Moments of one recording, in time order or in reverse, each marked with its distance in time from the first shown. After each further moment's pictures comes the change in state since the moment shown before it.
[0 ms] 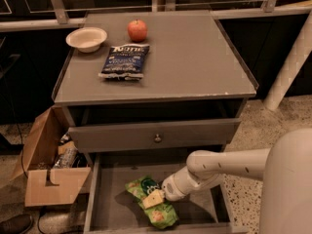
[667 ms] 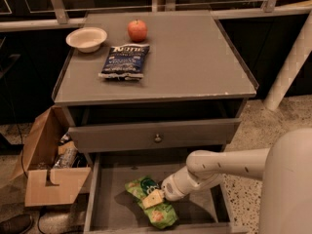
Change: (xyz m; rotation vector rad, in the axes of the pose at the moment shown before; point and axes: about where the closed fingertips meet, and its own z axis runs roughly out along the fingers) arm 0.000 0.000 0.000 0.000 0.000 0.000
